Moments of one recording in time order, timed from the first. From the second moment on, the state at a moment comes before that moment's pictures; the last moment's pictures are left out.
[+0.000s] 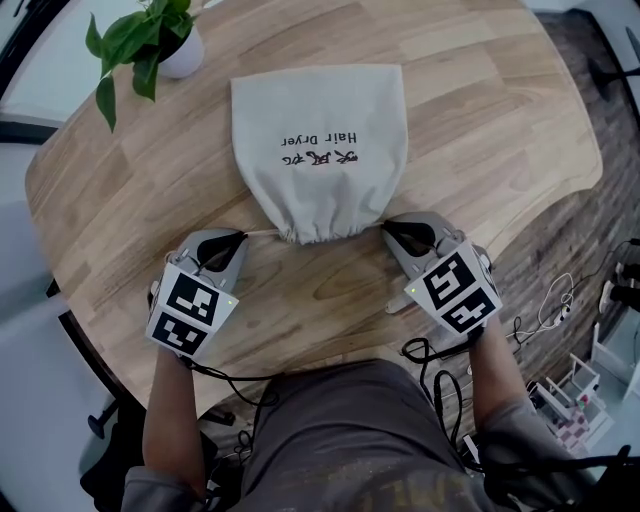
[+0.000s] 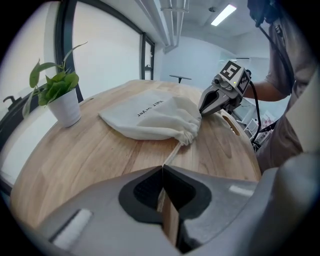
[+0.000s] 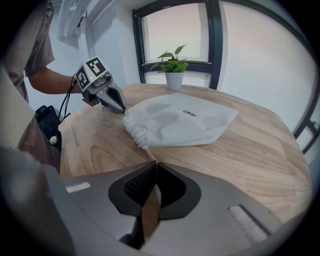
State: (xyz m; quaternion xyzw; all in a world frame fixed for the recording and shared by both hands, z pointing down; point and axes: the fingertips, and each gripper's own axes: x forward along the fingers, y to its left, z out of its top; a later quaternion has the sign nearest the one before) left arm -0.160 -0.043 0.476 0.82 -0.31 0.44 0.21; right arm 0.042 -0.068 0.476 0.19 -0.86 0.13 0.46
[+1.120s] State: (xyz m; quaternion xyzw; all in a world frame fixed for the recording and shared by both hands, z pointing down) left arm -0.163 -0.048 0.432 0.82 -0.36 0.41 0.18; right arm 0.051 -0.072 0.437 0.21 -0.87 0.12 0.43
